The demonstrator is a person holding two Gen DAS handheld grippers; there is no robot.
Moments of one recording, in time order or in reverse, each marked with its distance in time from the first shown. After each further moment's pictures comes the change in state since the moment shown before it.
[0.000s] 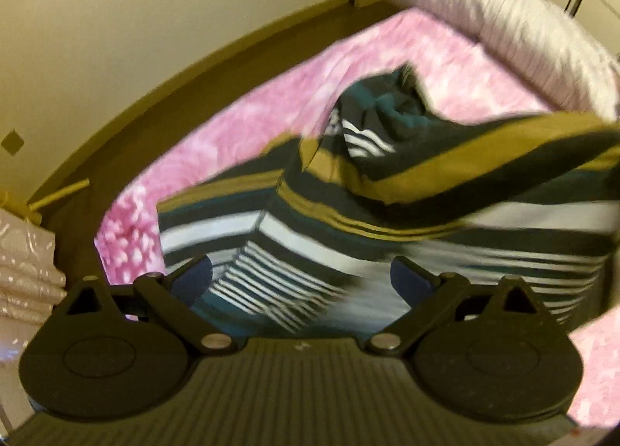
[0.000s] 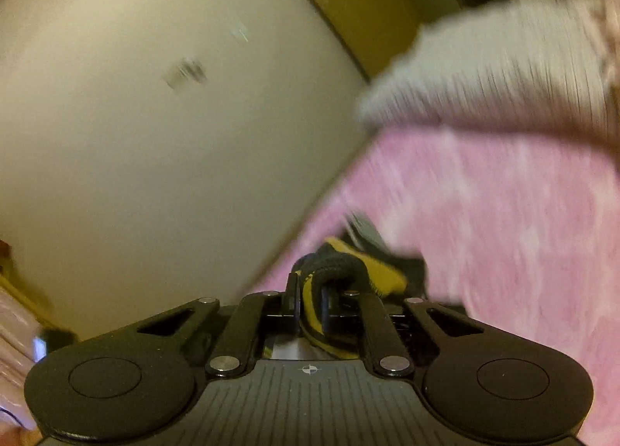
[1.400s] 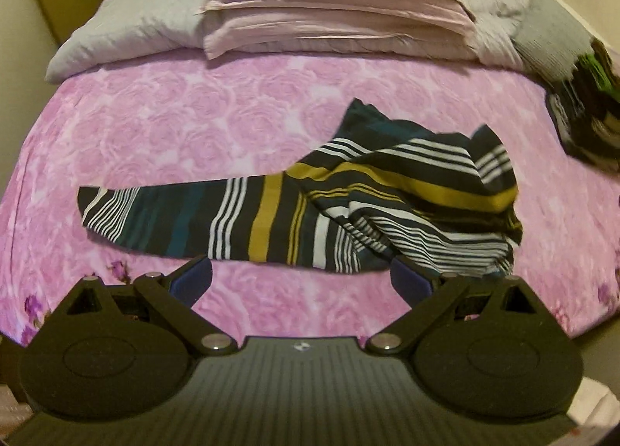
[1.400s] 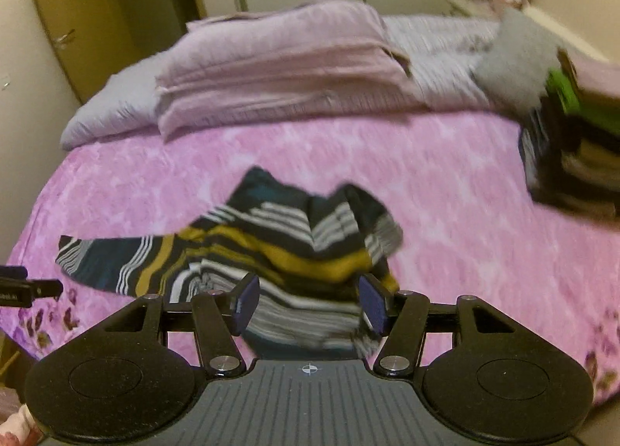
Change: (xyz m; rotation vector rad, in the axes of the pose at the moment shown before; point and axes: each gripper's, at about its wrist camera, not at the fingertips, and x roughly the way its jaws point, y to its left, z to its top) left arm -0.283 -0.318 -0.325 0.763 -0.048 -0.424; right arm -0.616 -0.067 -0.235 0.240 0.011 -0.891
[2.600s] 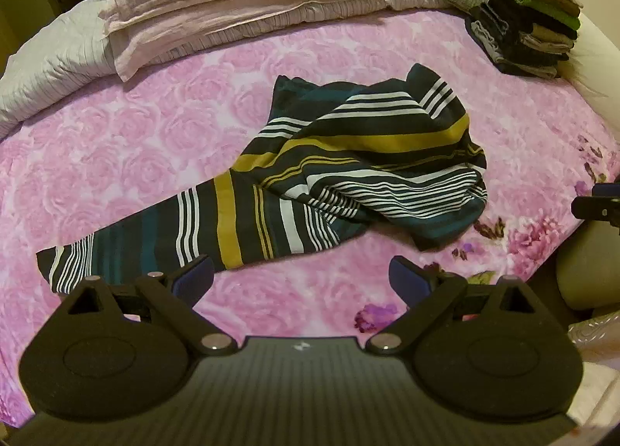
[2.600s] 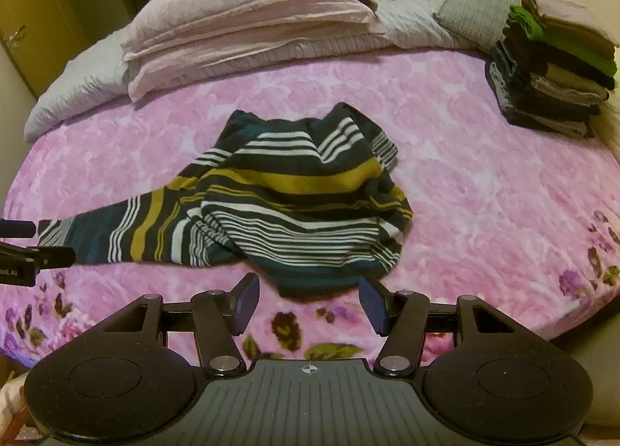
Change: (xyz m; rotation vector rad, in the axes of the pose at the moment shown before) left arm 0.023 0.004 -0.009 0.298 0.046 -0.159; right arm 0.015 0.069 -0.061 0.102 0.089 -0.130
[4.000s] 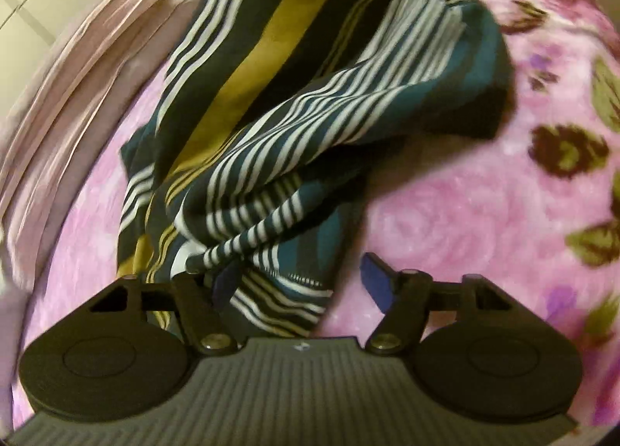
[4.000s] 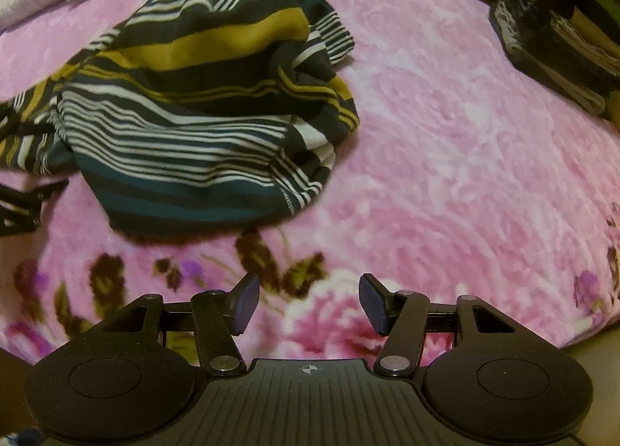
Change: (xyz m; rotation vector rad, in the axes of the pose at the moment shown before) left arm 0.264 -0.077 -0.067 0.837 -0.231 0.046; right arm 0.187 -0.105 -0.060 -0.176 0.121 -0.128
